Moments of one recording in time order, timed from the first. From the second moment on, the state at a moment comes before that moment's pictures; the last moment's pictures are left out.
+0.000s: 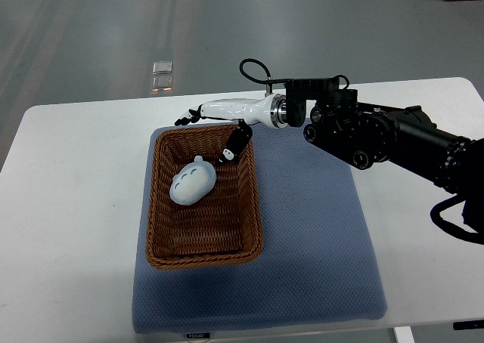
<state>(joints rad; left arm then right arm) -0.14 0.00 -0.11 -0.08 0.07 -0.04 -0.05 1.17 0.00 0.24 0.57 -1.34 0.25 0.41</state>
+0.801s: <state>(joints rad) -0.14 0.00 -0.12 -0.08 0.07 -0.04 -0.05 0.80 -0.02 1.00 0.40 -0.91 0.19 0.41</state>
